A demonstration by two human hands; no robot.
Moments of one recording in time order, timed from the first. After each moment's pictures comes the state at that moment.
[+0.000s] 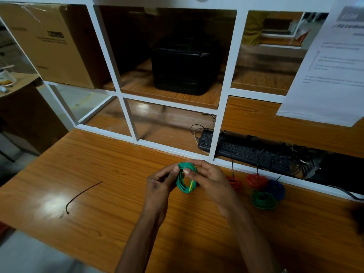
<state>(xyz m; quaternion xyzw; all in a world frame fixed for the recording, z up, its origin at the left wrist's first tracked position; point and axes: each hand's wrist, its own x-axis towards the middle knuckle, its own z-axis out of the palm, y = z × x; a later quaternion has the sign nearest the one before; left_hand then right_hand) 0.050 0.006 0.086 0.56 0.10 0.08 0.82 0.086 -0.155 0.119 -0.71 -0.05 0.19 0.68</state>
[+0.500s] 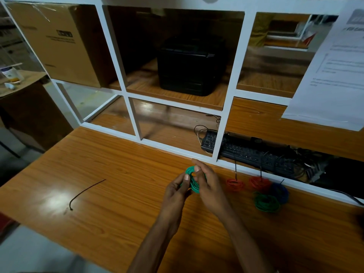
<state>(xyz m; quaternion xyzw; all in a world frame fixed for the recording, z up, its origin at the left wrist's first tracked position) 0.042 -0.023 0.069 0.54 0.10 -0.01 0.84 0.093 -0.141 0.066 -0.79 -0.10 0.08 0.60</state>
